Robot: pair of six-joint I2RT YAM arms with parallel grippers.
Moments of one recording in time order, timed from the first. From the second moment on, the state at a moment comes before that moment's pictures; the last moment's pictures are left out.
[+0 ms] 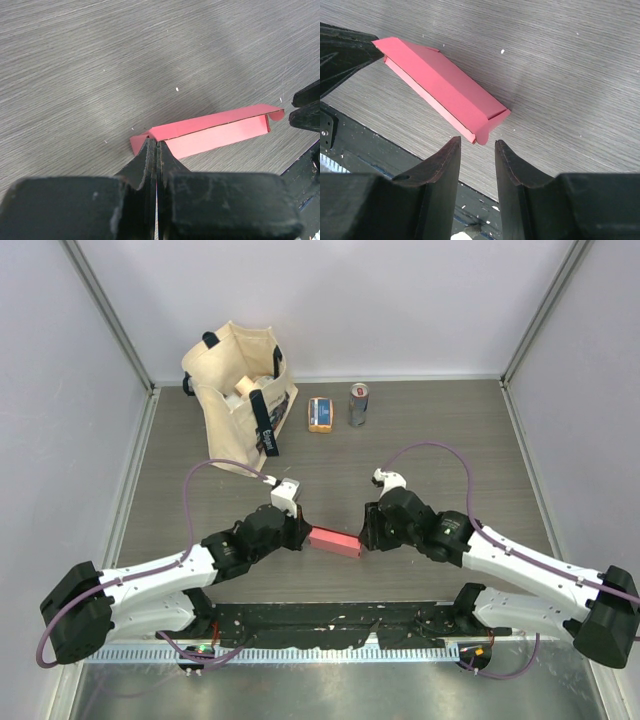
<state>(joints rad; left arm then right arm) -0.96 1.05 0.47 0.08 -0.21 -0.49 0.92 1.00 0.73 -0.53 0.11 0.63</state>
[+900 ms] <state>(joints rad) -0.97 1.05 0.47 0.08 -0.22 -0.49 0.93 1.06 0.72 -0.51 0.09 0.62</state>
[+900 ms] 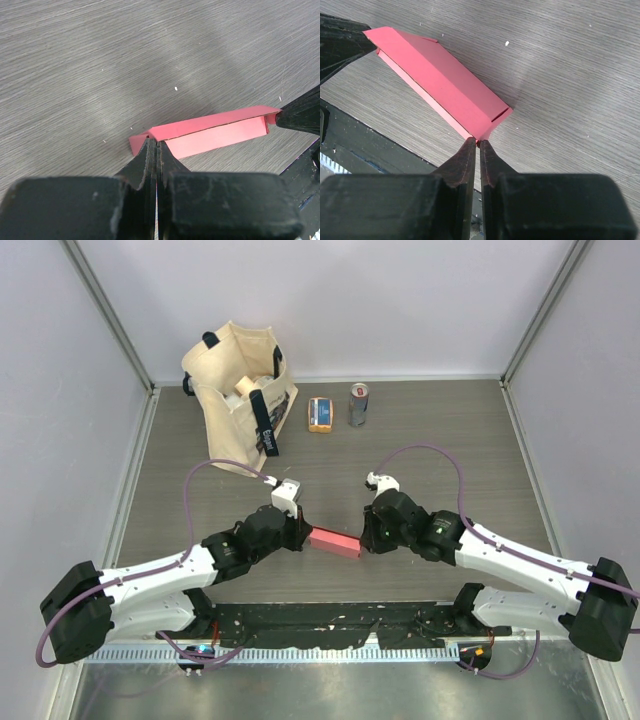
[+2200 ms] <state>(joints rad) -0.99 1.05 0.47 0.07 -0.27 -0.49 0.82 0.93 0.54 -0.30 -0.01 1.02</state>
